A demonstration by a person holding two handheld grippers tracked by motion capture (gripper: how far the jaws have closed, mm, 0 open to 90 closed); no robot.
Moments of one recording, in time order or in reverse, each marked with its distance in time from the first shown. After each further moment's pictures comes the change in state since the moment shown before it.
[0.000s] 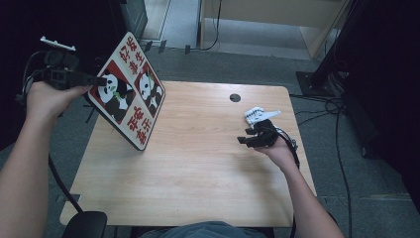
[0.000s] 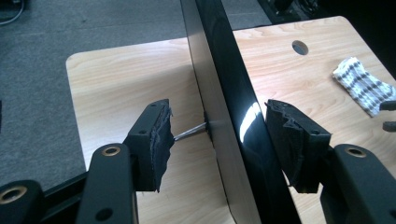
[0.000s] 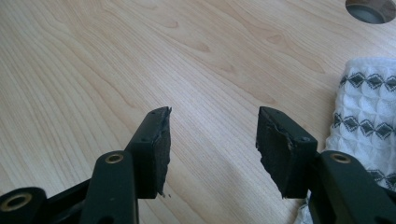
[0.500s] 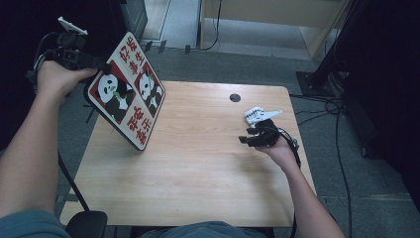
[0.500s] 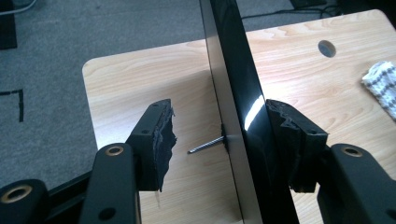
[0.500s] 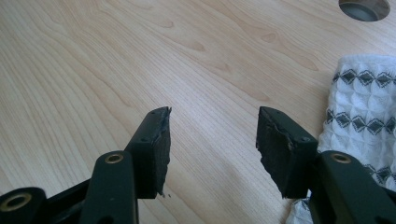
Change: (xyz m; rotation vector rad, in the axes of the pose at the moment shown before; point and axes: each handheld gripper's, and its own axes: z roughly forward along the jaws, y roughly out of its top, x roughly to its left) left arm 0.007 0.046 0.025 0.082 0.057 -0.014; right arm -0.004 -0.001 -0.003 -0.001 -0.004 0.006
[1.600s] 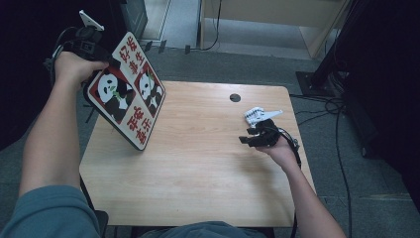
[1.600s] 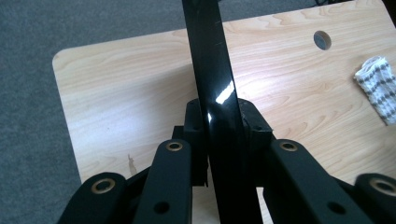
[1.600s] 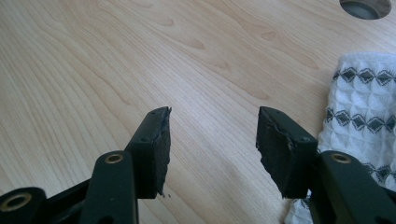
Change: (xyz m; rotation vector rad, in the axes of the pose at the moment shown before) left arm -0.003 0.033 0.032 0.121 -0.046 -0.034; right arm -0.002 -0.001 0.000 0.003 0.005 0.001
